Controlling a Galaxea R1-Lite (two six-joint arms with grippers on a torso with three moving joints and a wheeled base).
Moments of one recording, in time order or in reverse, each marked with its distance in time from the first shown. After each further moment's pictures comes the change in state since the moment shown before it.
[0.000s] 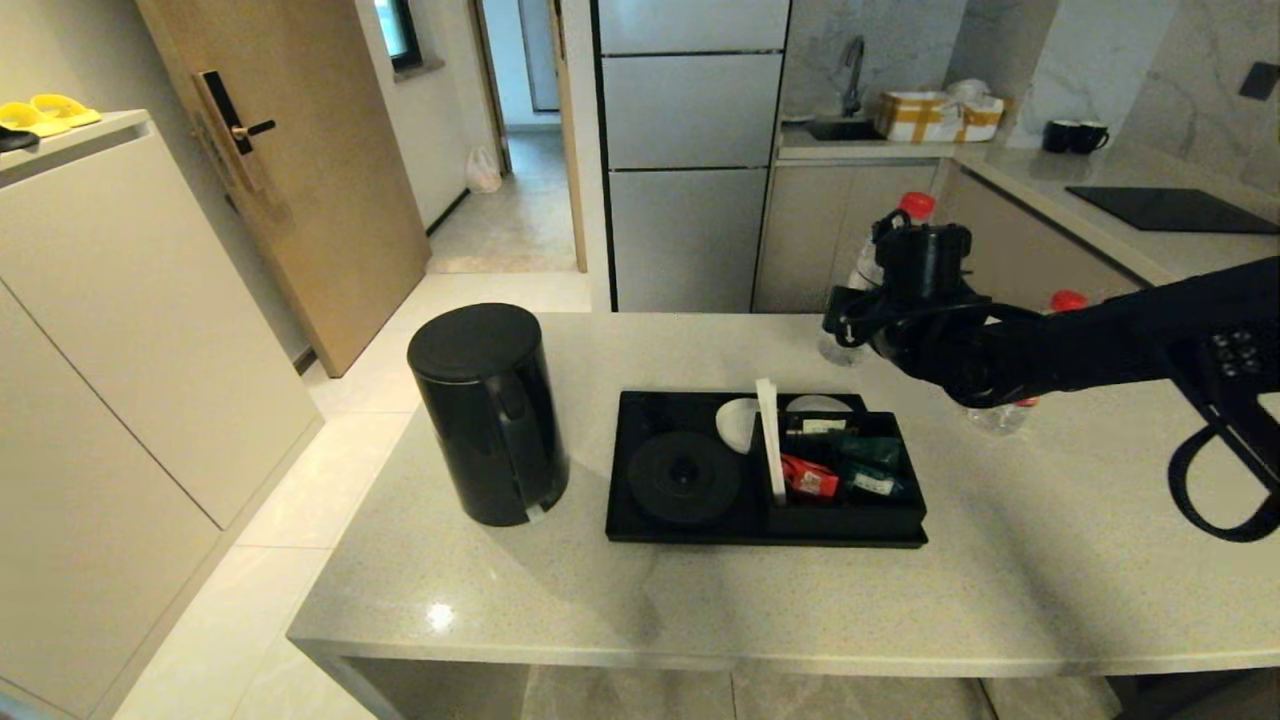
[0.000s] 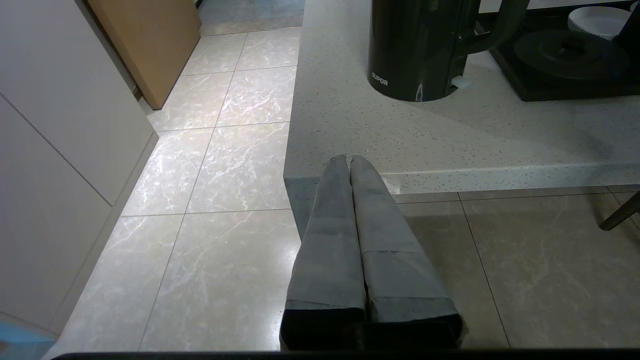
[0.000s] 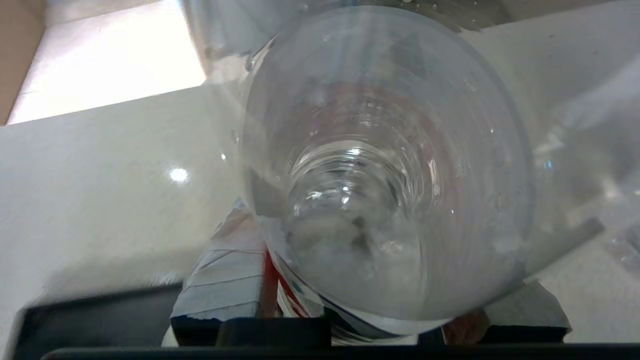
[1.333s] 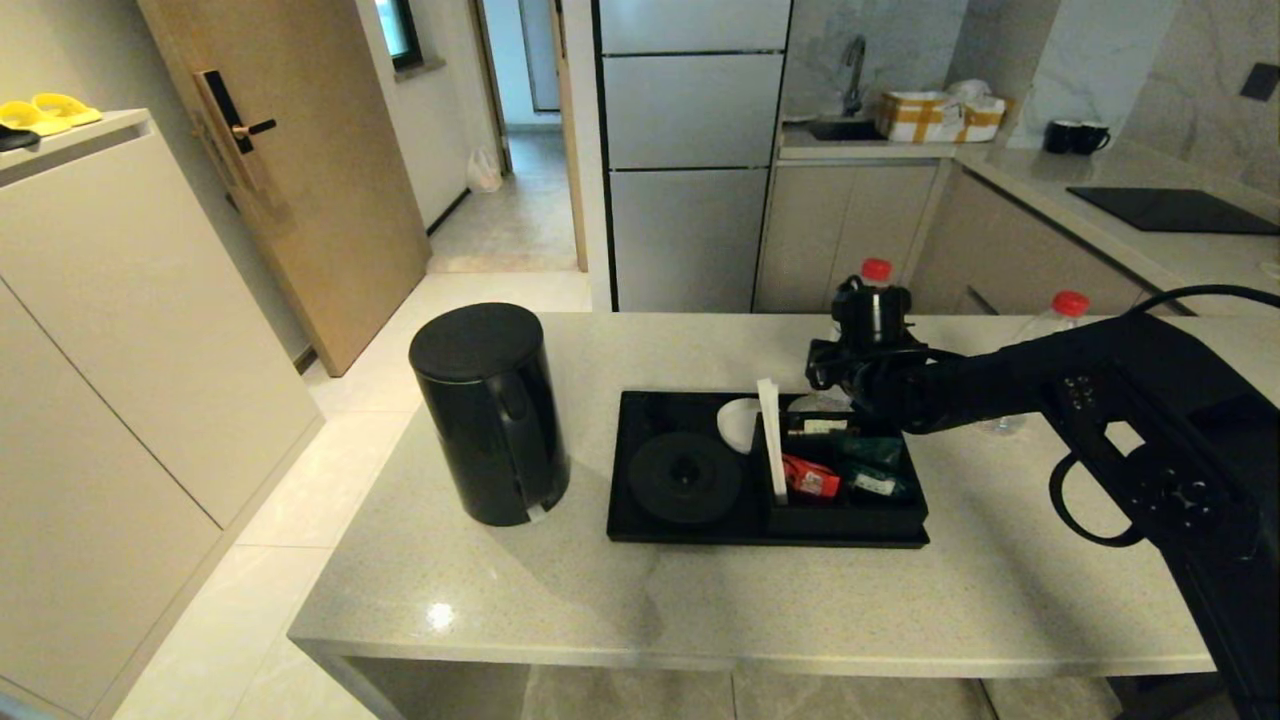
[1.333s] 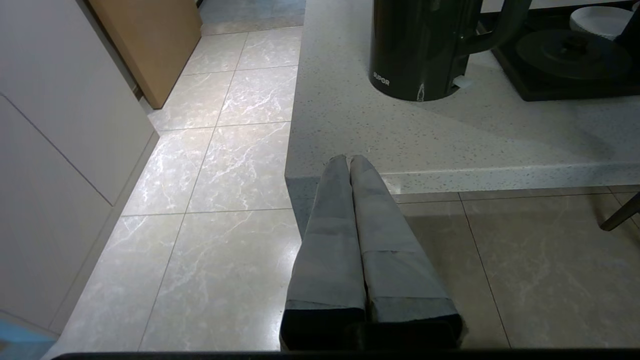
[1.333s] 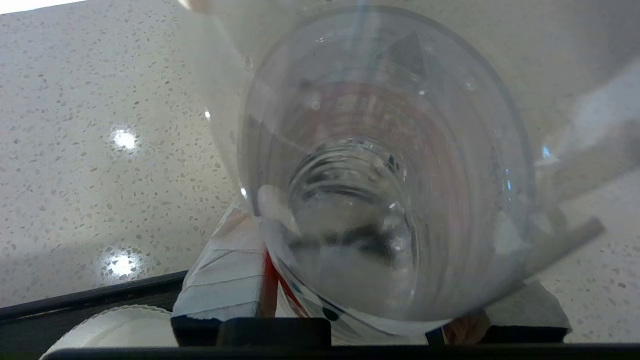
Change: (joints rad) left arm 0.000 0.000 0.000 0.000 0.000 0.000; right arm -0.026 0.232 -0.161 0.074 -0.033 -0.005
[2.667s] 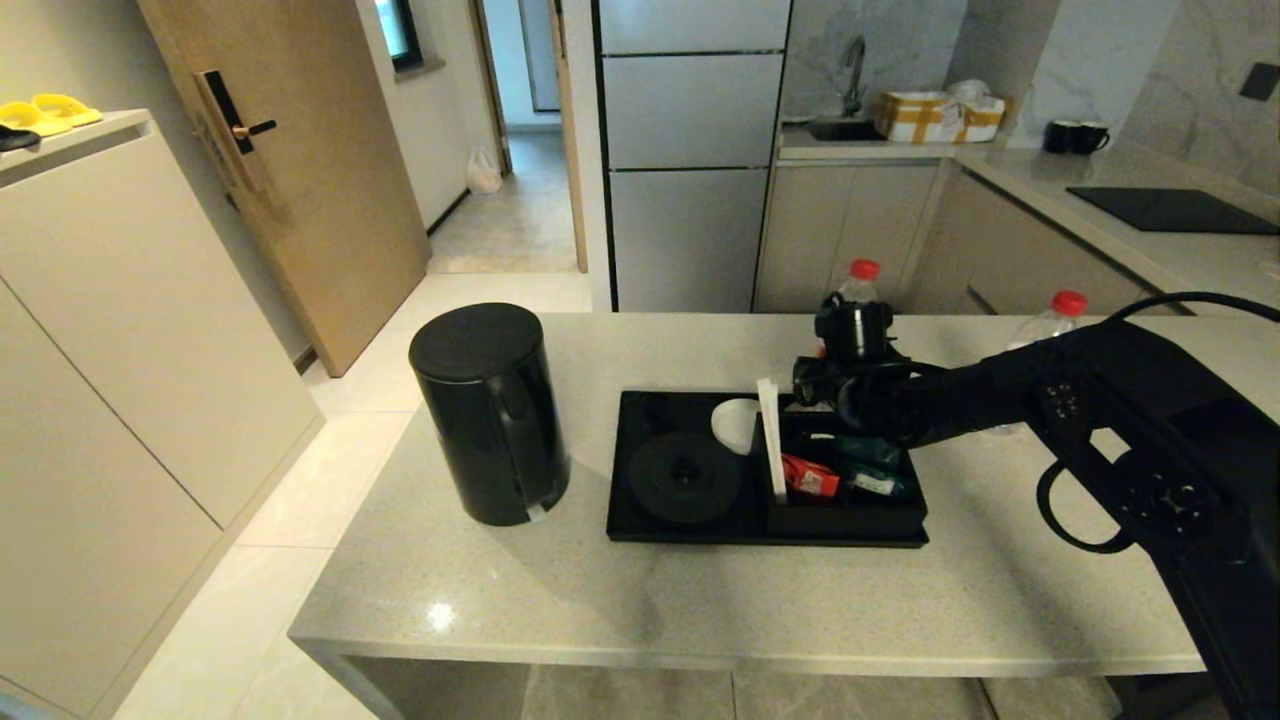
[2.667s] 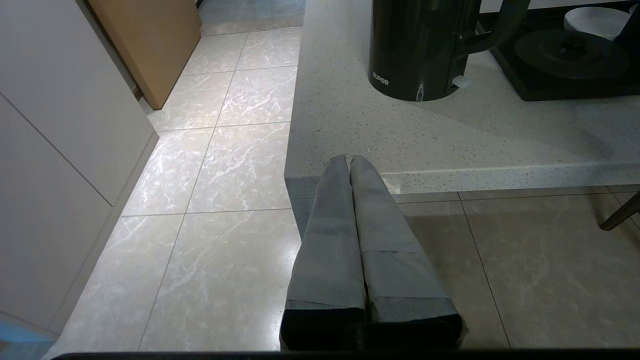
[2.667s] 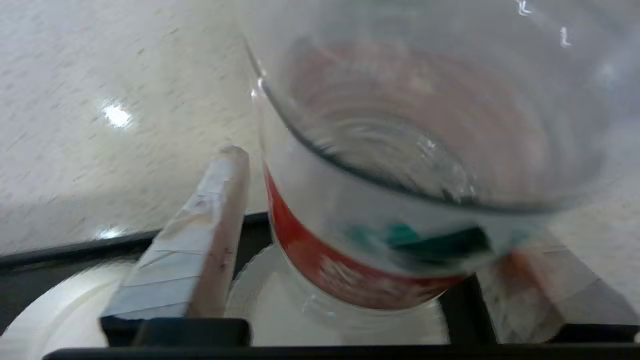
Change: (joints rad) left arm 0.000 0.000 0.000 0.000 0.000 0.000; right arm 0.033 0.001 0.046 -0.011 -0.024 -0.017
